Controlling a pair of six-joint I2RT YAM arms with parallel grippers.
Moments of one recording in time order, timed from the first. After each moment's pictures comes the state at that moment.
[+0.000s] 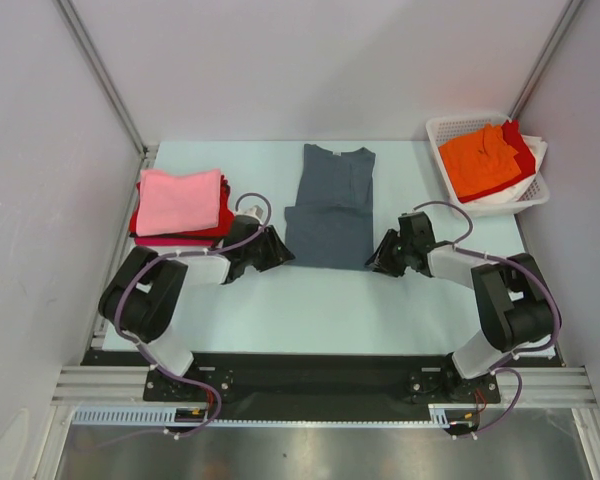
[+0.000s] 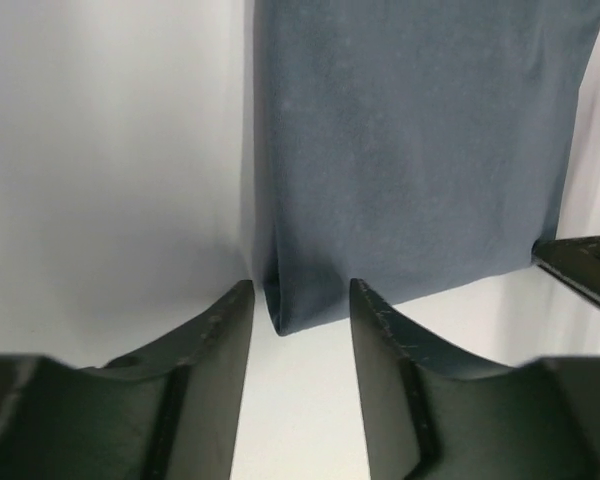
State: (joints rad) left arm -0.44 1.66 0.70 0.23 0.20 -0.77; right arm 0.30 1.58 0.73 -0.06 -0.22 0.78
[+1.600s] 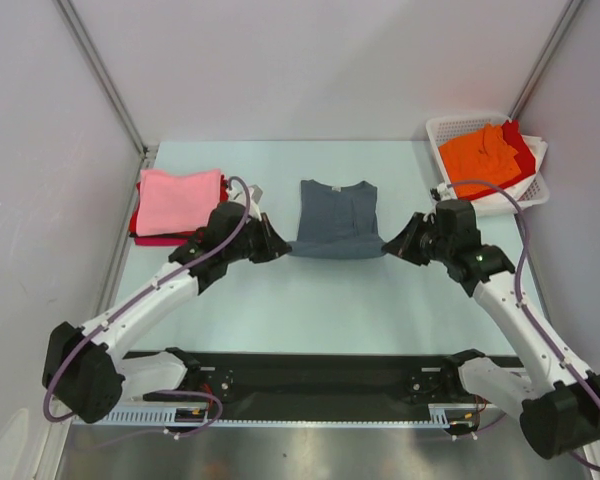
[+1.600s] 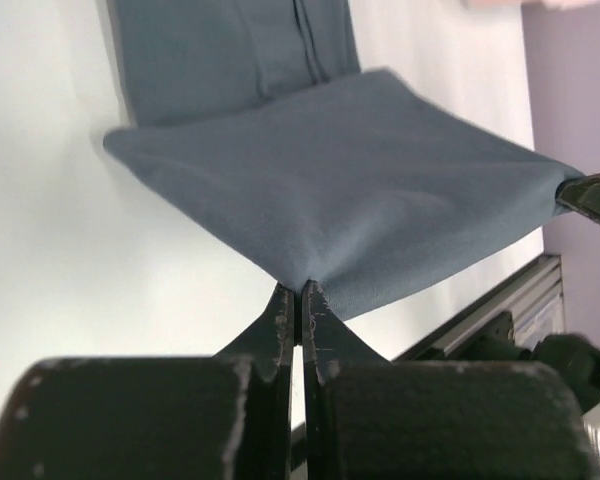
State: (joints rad) left arm -0.57 1.14 0.82 -0.25 0.17 -0.69; right arm 0.31 0.98 0.85 -0.52 -0.26 0.69
